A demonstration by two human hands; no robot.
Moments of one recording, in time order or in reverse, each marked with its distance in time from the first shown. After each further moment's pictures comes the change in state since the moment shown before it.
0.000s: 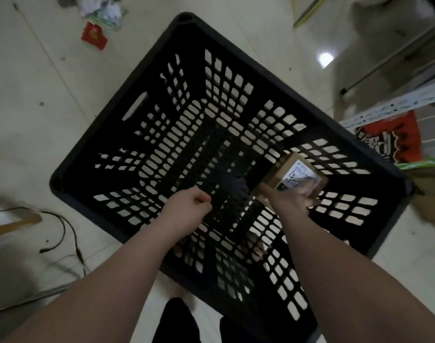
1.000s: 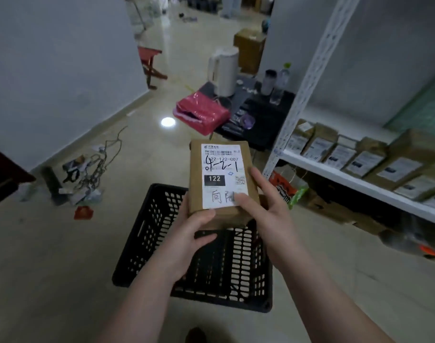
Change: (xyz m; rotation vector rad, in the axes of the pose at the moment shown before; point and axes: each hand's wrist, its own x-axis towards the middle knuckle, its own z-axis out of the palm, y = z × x) left_hand -0.304 0.121 -0.079 -0.521 -0.392 0.721; right_hand -0.386 0.123 -0.250 1.120 -0.032 -0.974
